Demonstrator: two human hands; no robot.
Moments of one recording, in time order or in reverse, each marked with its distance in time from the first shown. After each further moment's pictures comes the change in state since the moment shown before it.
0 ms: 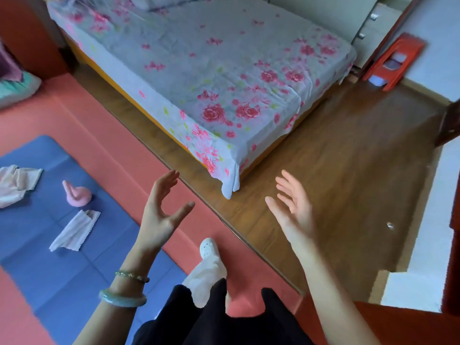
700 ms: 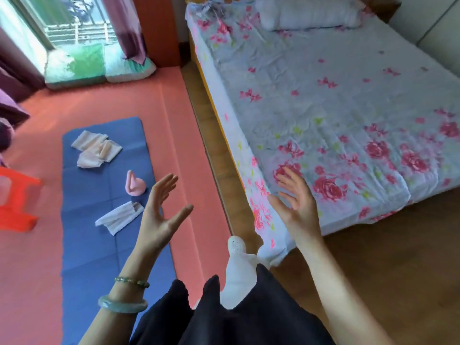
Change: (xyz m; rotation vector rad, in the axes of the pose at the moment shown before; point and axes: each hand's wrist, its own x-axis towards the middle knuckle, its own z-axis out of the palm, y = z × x) left_hand 0.240 -0.037 -0.091 0.089 0.506 -0.209; right_hand 0.355 -0.038 0.197 -0.039 -0.553 -0.074
